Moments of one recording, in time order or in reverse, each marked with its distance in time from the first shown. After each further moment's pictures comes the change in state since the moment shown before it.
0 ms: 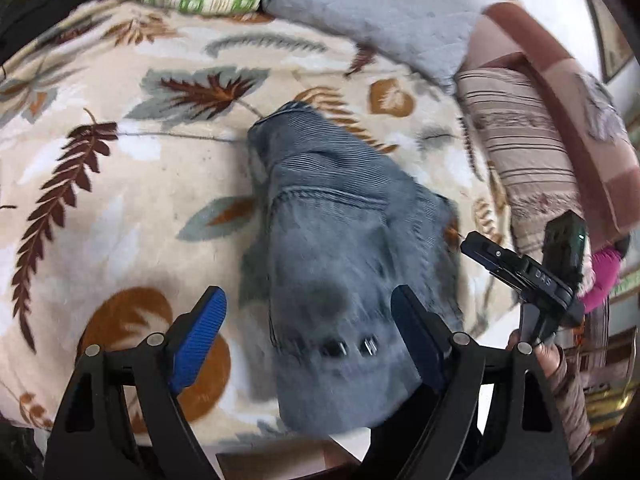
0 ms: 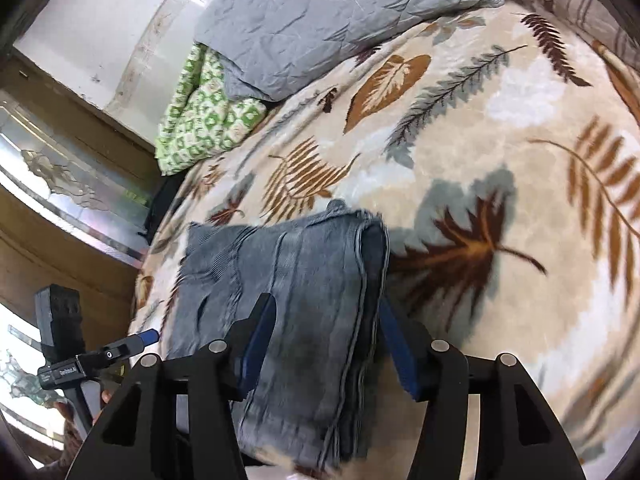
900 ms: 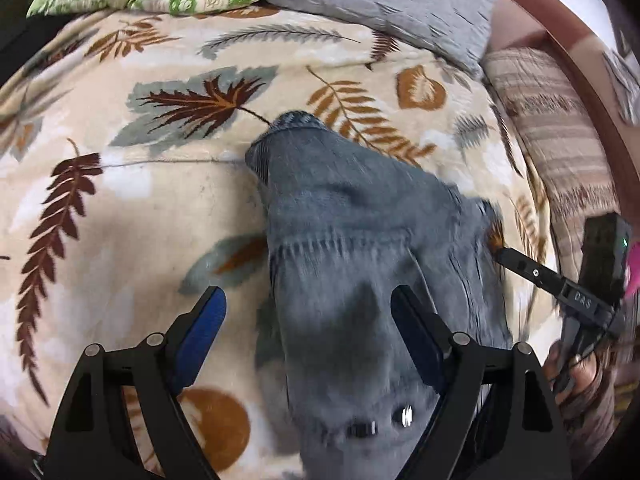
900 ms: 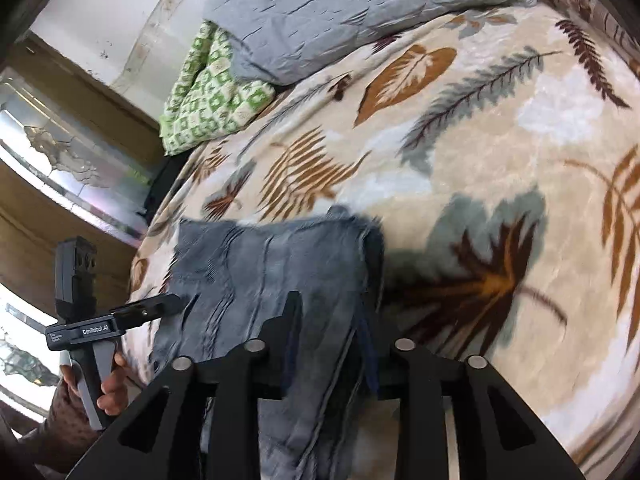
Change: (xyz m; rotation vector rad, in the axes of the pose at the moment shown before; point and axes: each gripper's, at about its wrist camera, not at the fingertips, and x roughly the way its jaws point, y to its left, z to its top) left arm 0.026 -0.005 0.018 0.084 0.008 0.113; right arm 0.020 -0.004 0.009 -0.075 0.066 0.037
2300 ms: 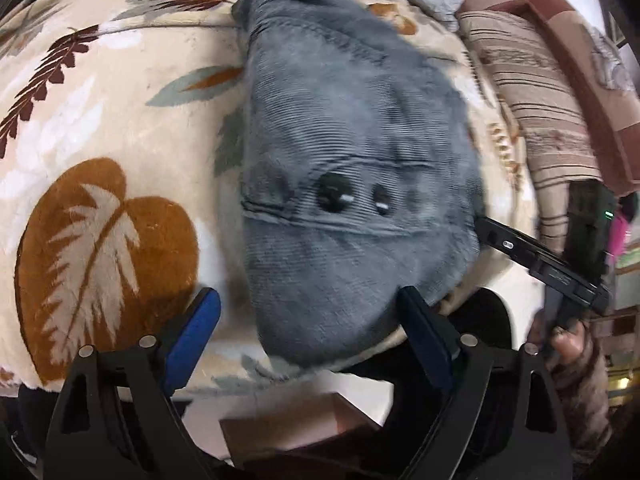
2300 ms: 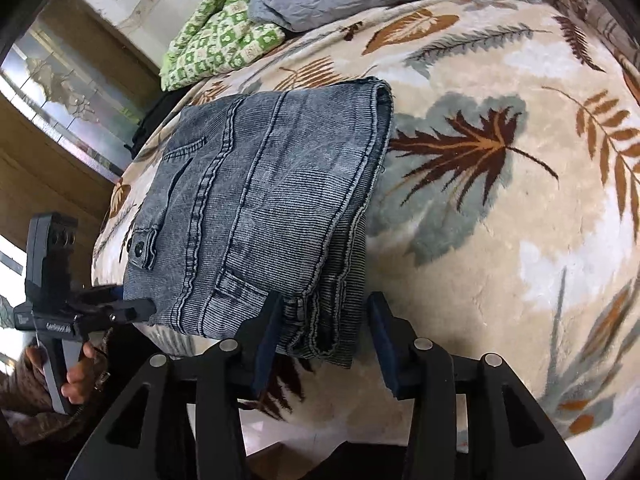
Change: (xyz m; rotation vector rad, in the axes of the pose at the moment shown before) left arm 0.000 -0.003 -0.095 -0.016 0.118 -0.135; right arm -0.008 0.019 -0.083 -0.106 0.089 -0.117
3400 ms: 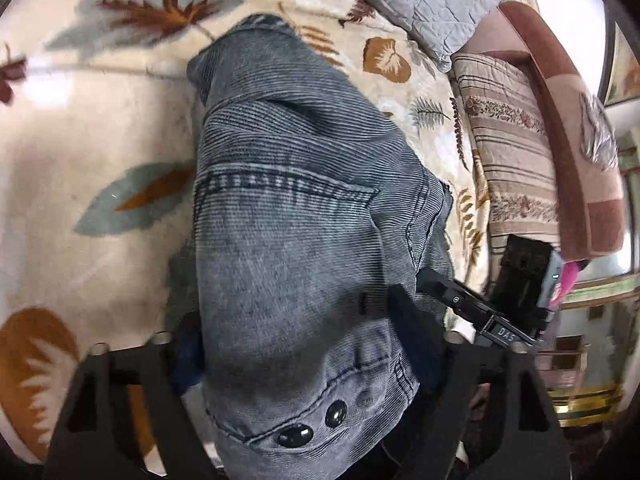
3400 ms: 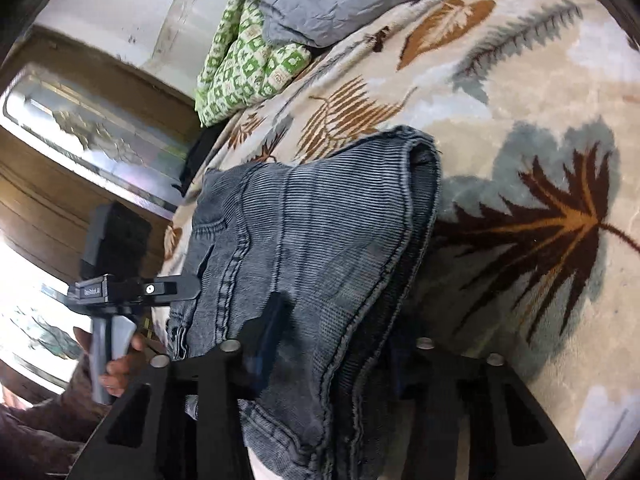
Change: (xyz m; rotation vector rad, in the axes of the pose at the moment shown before) left arm 0.015 0.006 0.091 -0.115 0.014 -0.170; right arm 0.035 -0.012 0.058 0.061 -0.031 0.264
